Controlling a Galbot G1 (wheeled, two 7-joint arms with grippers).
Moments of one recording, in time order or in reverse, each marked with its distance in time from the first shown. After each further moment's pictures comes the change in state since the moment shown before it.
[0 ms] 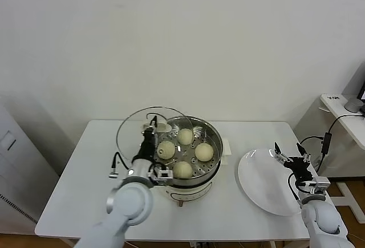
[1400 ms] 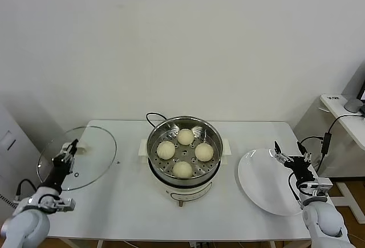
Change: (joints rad) left arm 0.407 0.198 -0.743 0.203 -0.332 -0.639 -0.420; right arm -0.035 -0.008 0.003 0.064 0.019 -0.002 0.003
